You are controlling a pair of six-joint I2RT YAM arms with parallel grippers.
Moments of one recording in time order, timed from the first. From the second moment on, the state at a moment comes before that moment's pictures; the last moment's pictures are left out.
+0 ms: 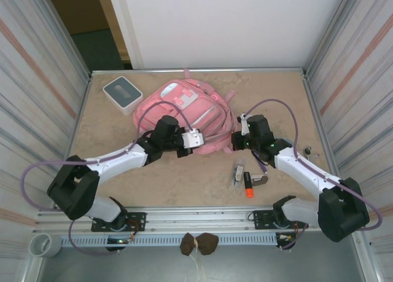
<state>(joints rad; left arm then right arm) -0.68 1.41 0.77 0.04 0.36 0.69 0.45 1.20 0.69 -0.24 -0.09 0.30</state>
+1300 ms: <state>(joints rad) -0.89 1.60 0.93 -0.09 0.16 0.40 0.50 1.11 0.62 -0.20 -0.24 0.31</state>
